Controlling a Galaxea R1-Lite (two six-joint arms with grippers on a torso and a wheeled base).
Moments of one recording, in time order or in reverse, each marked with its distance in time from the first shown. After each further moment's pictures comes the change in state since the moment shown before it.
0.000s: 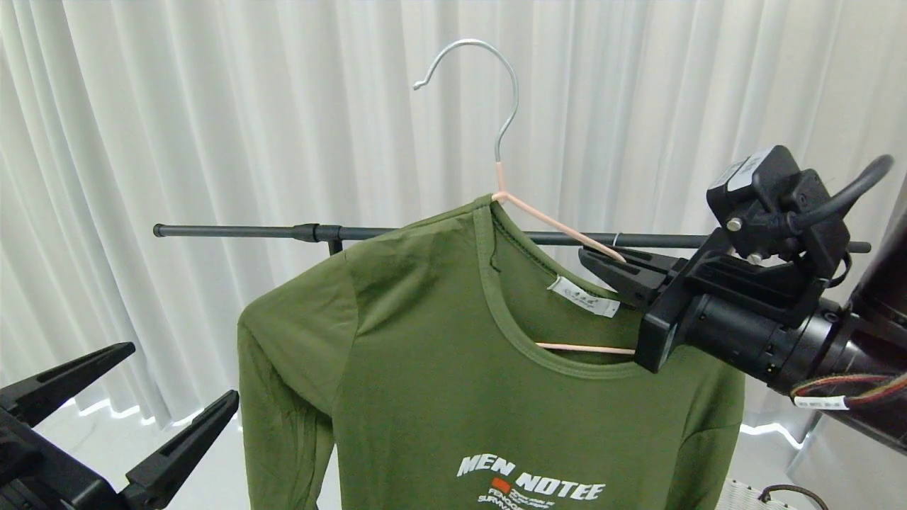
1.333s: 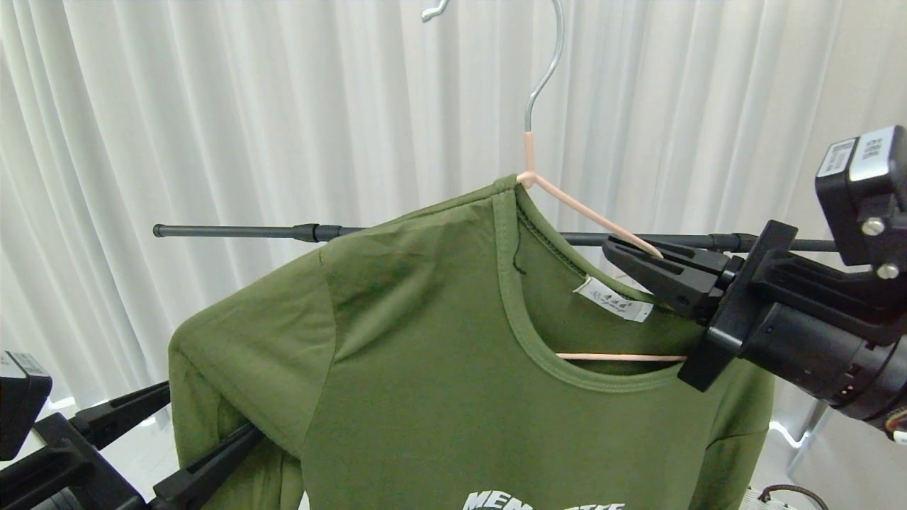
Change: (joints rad) left arm 0.084 0.065 0.039 -0.002 -0.229 -0.108; right arm 0.033 -0.092 0.056 -0.043 0.039 -0.006
